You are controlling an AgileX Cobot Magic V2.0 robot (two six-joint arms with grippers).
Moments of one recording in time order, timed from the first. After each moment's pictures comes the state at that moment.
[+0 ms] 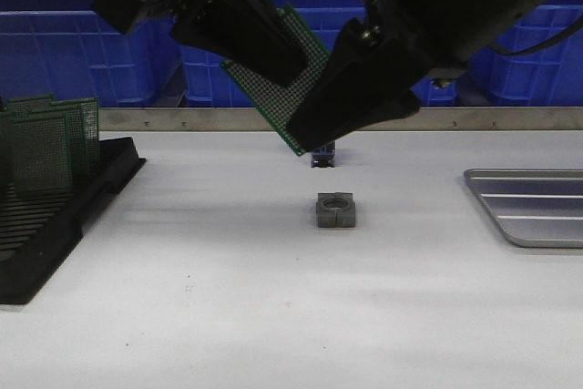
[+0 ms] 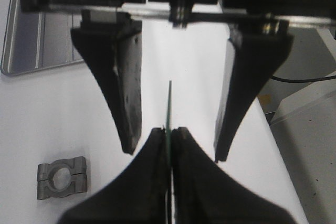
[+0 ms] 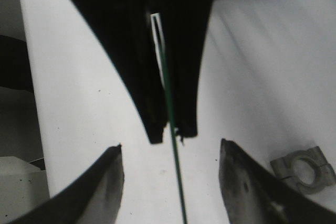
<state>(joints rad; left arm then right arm) -0.42 1.76 -1.40 -0.89 1.18 1.72 0.46 1.48 -0.93 0.96 0.57 -1.42</state>
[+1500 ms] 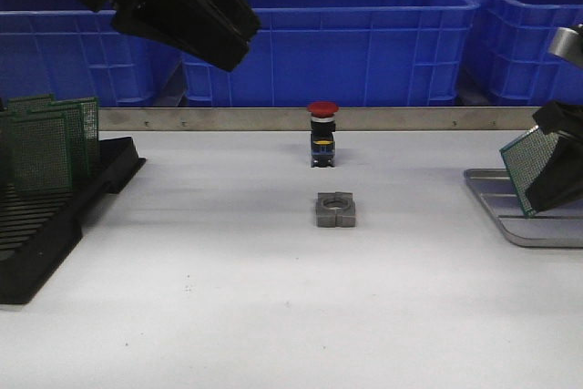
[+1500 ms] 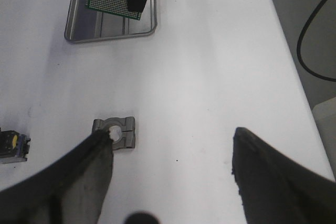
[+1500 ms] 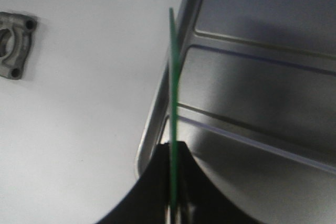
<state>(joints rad) -0.30 1.76 -1.42 -0.91 1.17 1.72 -0.18 1.81 -0.95 0.97 0.65 -1.07</state>
